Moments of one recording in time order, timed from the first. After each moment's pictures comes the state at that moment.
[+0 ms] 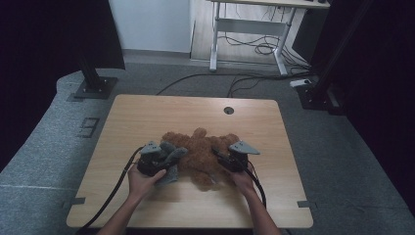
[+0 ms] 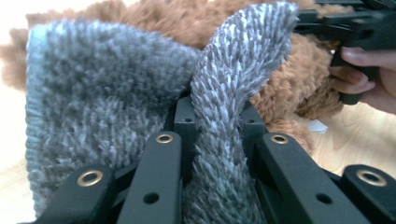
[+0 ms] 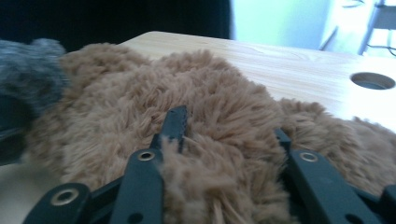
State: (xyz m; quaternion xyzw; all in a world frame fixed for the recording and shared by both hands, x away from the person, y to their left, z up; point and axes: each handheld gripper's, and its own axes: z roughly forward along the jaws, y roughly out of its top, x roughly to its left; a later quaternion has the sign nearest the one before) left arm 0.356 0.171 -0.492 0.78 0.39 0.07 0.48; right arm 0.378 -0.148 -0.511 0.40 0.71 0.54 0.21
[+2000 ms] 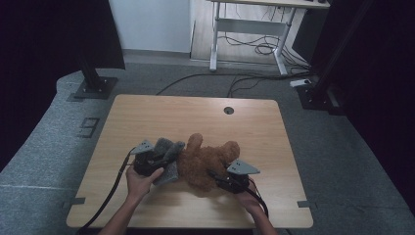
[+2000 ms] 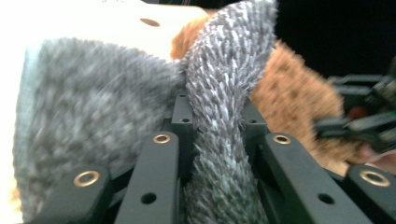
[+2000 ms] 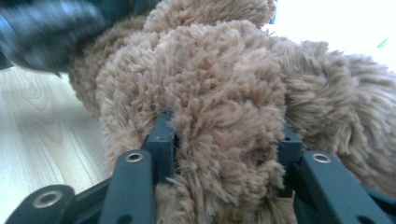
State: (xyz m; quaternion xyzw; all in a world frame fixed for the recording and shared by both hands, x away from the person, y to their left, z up) left arm 0.345 0.171 -0.464 0.74 0.39 0.08 0.54; right arm 0.319 -0.148 -0.516 0.31 0.76 0.54 0.19
